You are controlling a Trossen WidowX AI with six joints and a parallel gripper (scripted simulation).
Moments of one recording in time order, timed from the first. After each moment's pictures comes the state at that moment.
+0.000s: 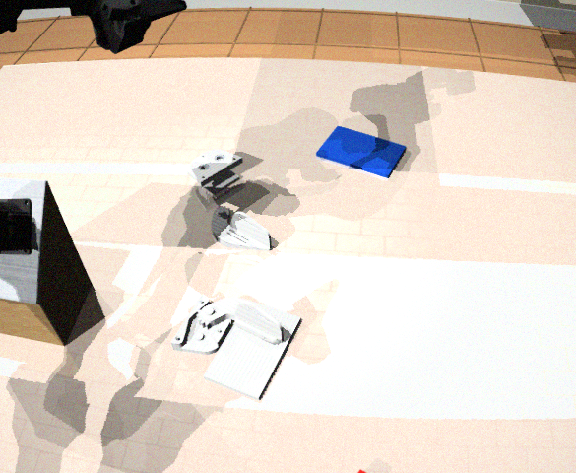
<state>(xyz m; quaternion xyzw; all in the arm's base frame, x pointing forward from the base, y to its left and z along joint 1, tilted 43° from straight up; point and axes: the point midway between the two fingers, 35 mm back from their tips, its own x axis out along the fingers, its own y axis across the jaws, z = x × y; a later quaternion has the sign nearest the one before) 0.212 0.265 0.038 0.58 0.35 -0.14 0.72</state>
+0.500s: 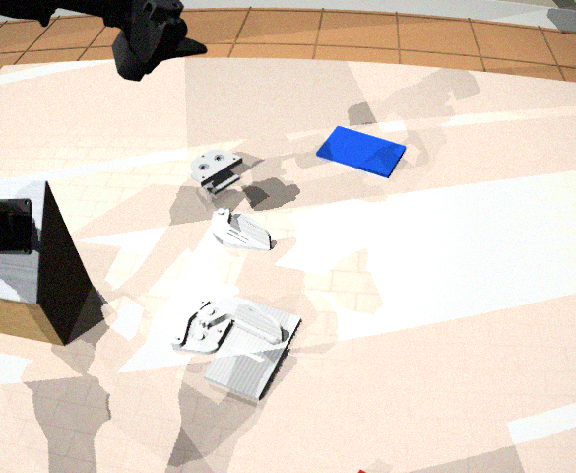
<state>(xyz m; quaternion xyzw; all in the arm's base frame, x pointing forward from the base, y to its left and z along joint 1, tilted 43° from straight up) 0.235 0.237 0.001 0.45 0.36 -0.21 0.79</state>
